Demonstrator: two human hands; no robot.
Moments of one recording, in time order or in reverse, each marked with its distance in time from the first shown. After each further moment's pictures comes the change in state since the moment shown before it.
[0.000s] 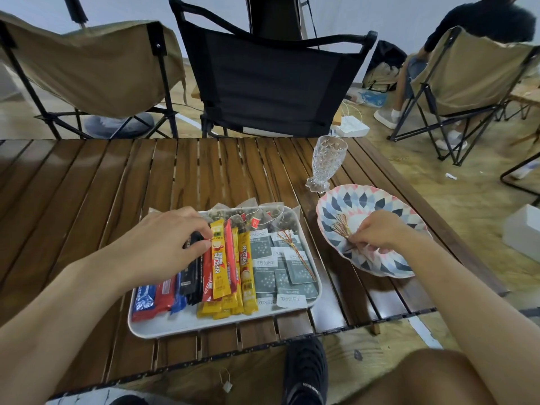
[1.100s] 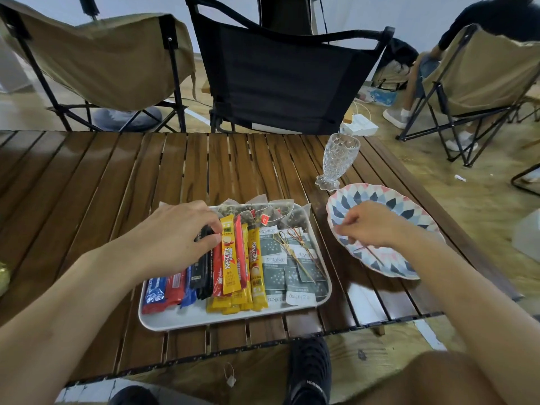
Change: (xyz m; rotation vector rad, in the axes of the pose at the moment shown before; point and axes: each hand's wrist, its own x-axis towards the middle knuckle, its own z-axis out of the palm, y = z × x) left_hand 0.000 -0.003 -0.002 0.003 0.008 0.004; right_hand -0.040 -0.048 -0.004 -0.062 -0.021 -0.286
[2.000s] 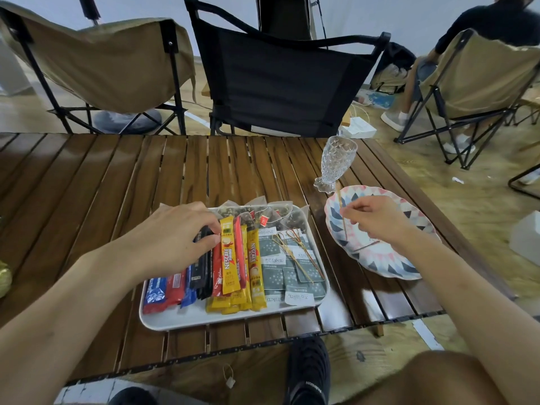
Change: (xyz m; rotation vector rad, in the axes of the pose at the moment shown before) left_hand -0.003 0.001 -0.003 0.007 0.013 0.014; right_hand 0.013 0.027 0.003 0.458 0.224 -0.023
